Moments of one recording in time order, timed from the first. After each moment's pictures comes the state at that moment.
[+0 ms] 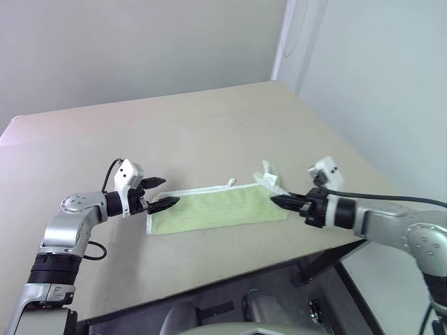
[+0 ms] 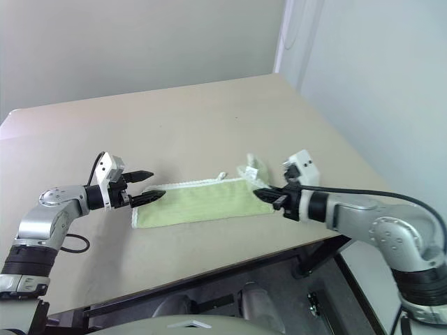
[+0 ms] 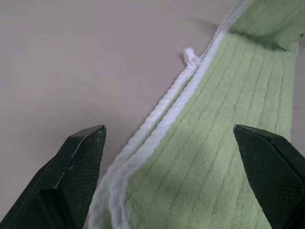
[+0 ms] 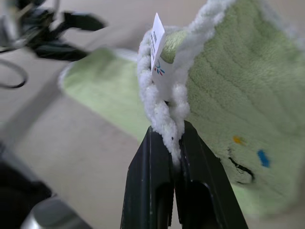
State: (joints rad) left arm -0.28 0.67 0.05 0.15 -0.40 0.38 -1.05; right arm -0.24 -0.79 -0.01 -0.47 1.17 1.02 0.31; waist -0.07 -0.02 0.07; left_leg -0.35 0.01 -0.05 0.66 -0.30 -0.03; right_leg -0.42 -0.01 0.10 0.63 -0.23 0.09
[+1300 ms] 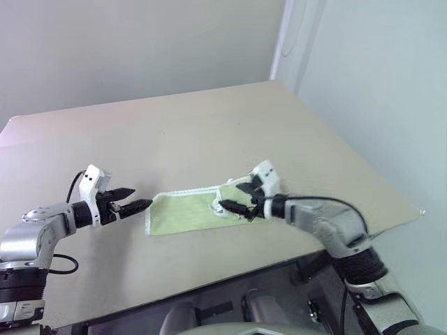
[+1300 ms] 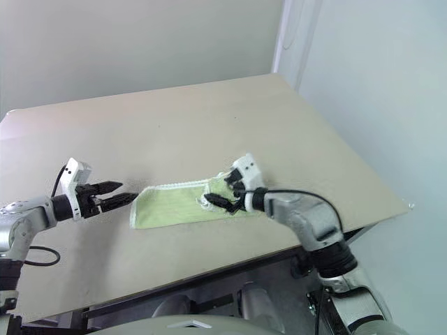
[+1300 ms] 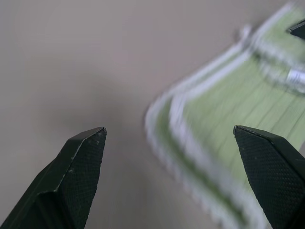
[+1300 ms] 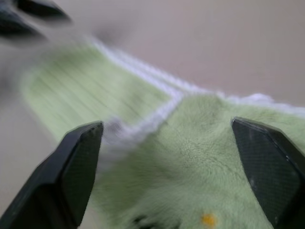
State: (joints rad) left arm -0.12 0.81 0.22 0.08 -0.50 0.72 -0.95; right arm -0.40 -0.41 0.44 -0.04 0.37 0.67 0.44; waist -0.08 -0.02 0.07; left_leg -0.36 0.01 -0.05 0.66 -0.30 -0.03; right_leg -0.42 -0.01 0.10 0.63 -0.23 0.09
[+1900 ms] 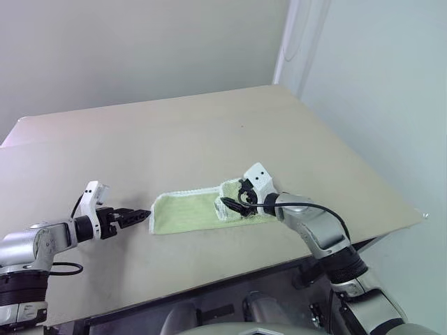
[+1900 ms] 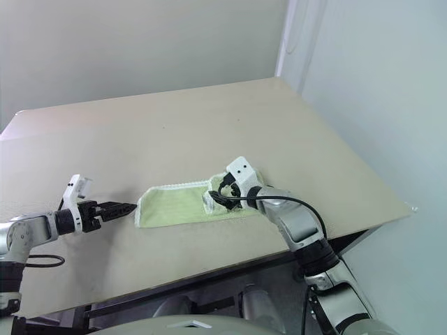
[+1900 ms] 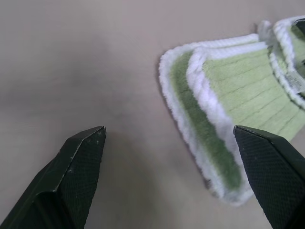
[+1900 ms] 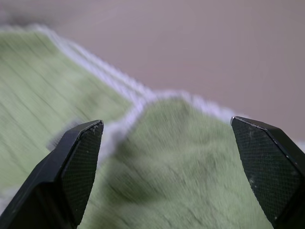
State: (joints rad) left arm -0.16 0.72 0.26 0.14 -0.58 1.00 -0.90; right arm -0.40 -0.32 0.29 -0.08 0.28 0.66 0.48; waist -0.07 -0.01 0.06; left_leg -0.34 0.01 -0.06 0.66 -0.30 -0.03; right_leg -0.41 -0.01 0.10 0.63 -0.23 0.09
